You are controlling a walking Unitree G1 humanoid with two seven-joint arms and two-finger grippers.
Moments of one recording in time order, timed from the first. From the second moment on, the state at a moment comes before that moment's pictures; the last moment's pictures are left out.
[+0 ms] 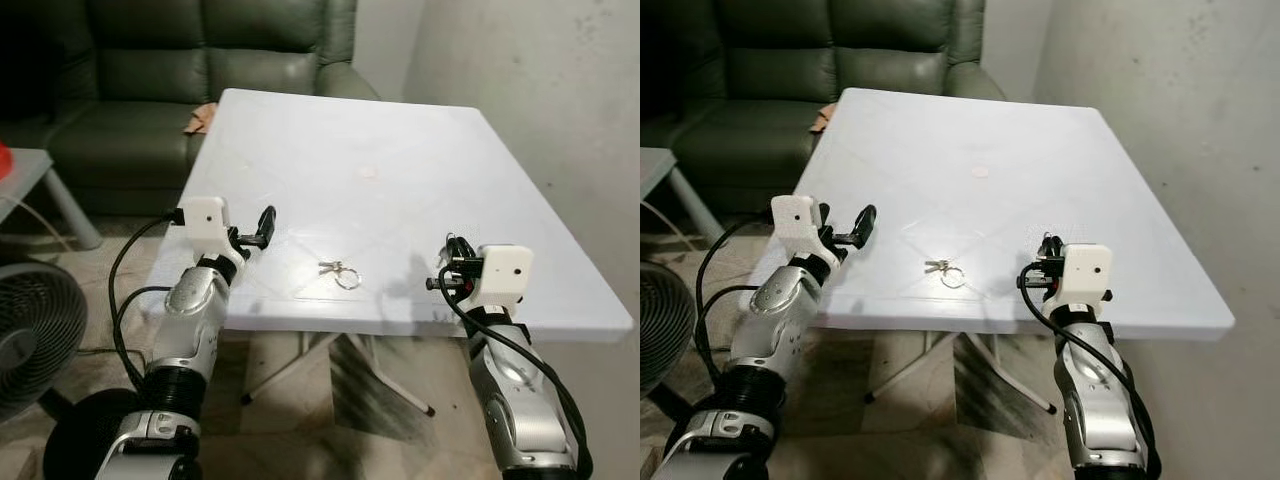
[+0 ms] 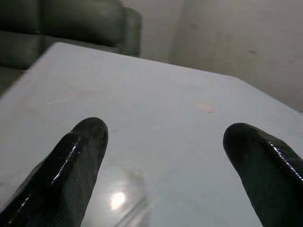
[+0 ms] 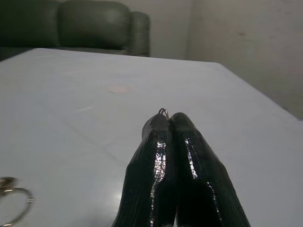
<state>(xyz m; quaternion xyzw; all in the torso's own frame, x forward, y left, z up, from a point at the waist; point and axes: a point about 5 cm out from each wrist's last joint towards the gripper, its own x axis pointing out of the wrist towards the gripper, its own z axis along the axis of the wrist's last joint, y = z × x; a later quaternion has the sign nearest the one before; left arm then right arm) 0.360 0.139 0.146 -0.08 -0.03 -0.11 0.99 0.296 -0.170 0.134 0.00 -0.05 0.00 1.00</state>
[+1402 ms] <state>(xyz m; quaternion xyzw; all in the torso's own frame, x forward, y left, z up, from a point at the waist) 0.370 0.137 0.140 -0.07 -0.02 -0.10 0.99 0.293 -0.180 0.132 -0.01 -0.05 -0.01 1.00</state>
